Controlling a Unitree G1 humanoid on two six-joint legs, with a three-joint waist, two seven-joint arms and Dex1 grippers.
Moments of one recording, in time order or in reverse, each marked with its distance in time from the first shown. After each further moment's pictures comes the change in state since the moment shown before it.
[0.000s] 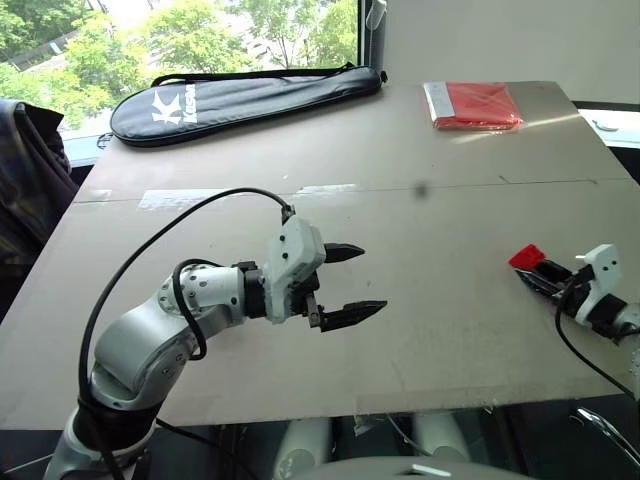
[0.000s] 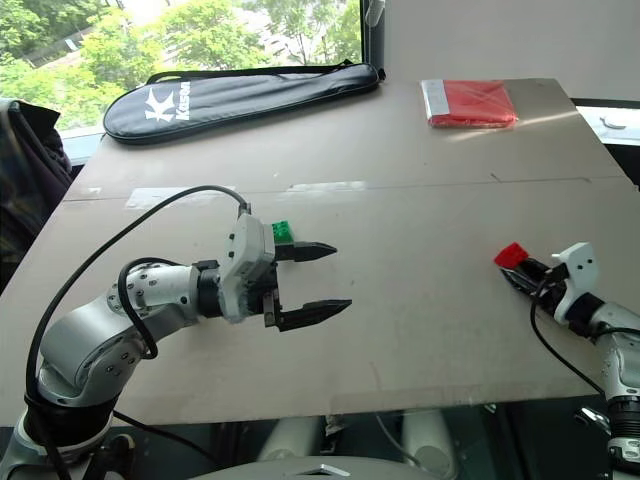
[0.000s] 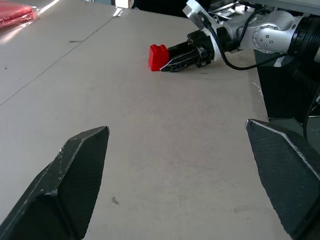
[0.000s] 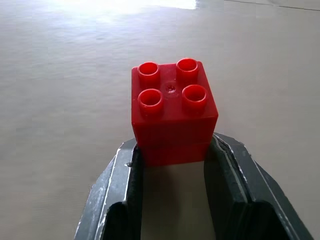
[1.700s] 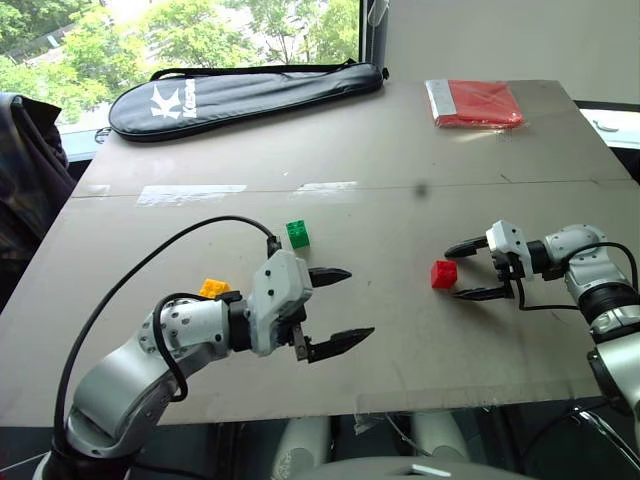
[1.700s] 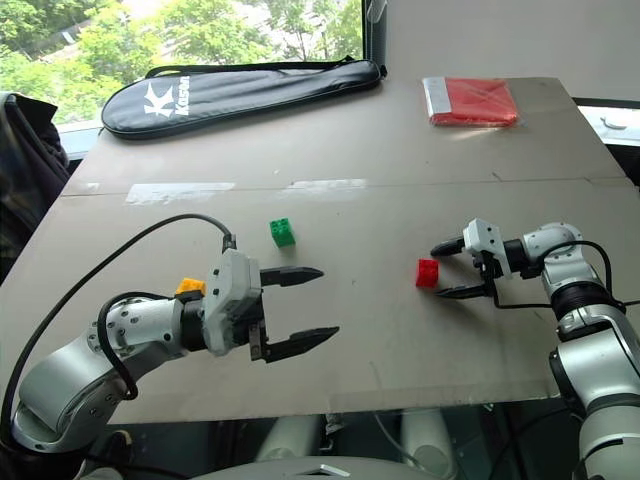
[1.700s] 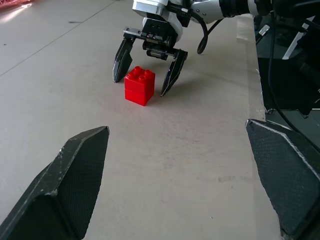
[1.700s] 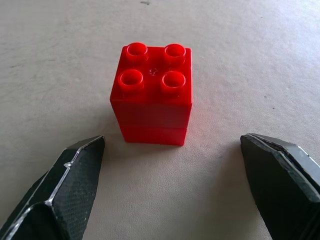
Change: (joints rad) left arm 0.224 0.053 0.041 -0.092 0.051 -0.110 0.008; right arm -0.712 0.010 0.548 0.823 -0.043 -0.556 0.586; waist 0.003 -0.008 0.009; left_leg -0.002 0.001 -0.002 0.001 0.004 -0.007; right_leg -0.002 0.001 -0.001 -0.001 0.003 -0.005
